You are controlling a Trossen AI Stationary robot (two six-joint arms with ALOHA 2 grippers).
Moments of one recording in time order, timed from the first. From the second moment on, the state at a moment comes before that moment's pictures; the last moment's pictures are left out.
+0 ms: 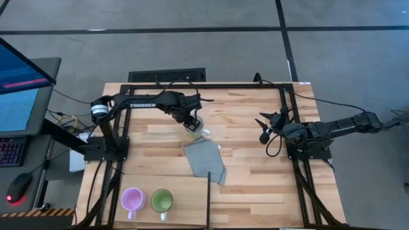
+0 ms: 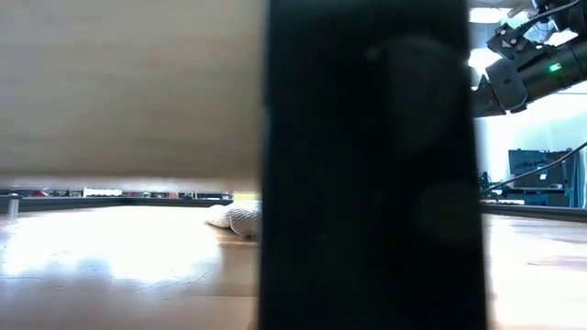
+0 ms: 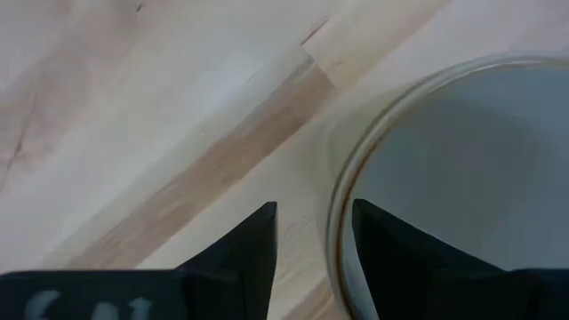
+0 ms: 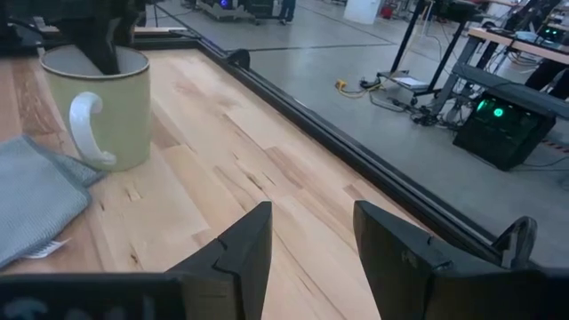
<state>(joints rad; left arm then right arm) 0.30 1.79 1.37 -0.92 -0.05 -0.59 0.17 0.47 0.23 -0.19 0.81 0.10</state>
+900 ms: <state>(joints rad) 0.30 1.79 1.37 -0.88 -0.06 -0.56 0.17 0.47 0.23 -0.21 0.81 0.09</state>
